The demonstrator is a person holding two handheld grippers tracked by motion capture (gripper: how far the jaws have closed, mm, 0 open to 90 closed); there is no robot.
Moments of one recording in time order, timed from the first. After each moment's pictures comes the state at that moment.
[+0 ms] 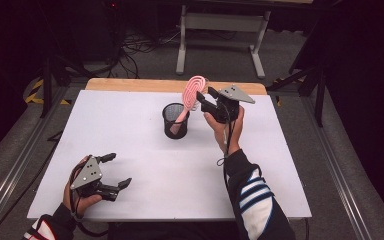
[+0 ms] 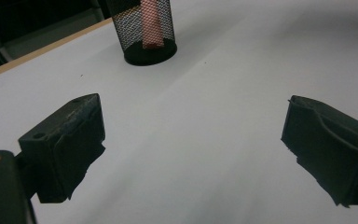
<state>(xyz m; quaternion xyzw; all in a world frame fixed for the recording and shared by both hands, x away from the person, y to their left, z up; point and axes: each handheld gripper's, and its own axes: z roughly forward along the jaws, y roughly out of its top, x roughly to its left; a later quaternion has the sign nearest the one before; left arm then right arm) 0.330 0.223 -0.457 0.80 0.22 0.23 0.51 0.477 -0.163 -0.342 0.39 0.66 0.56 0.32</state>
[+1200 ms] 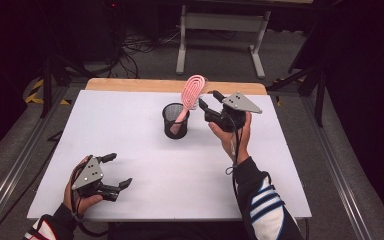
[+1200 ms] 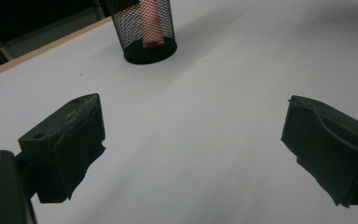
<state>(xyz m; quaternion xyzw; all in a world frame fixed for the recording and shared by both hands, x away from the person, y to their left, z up) 0.330 0.222 -0.457 0.80 0.23 0.23 0.51 0.445 -0.174 -0.335 0.33 0.68 0.56 0.35</state>
